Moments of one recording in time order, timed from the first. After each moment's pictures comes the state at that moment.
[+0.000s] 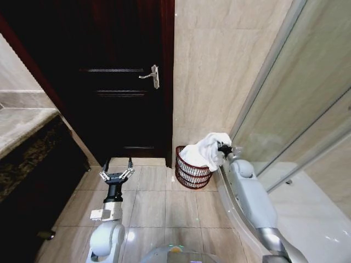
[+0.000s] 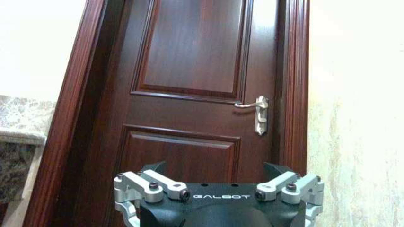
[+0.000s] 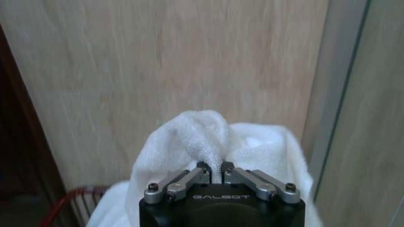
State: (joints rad) left arm 1.64 -1.58 -0.68 -2.14 -0.21 -0.36 0.06; right arm -0.75 1.28 0.47 1.30 0.28 -0.33 -0.12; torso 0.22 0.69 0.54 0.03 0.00
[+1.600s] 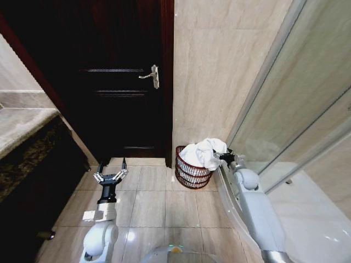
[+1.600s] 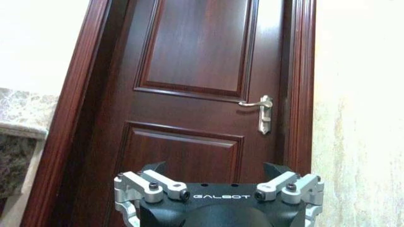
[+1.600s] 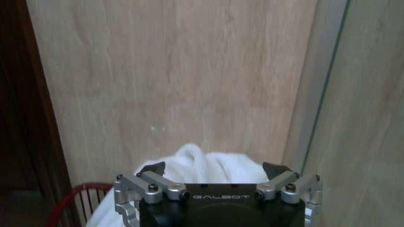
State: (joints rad) left arm 1.60 -1.56 -0.72 -2.08 -0.28 -0.37 0.11; right arm -0.91 1.28 0.55 1.57 0.20 -0.37 -0.11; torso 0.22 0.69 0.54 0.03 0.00
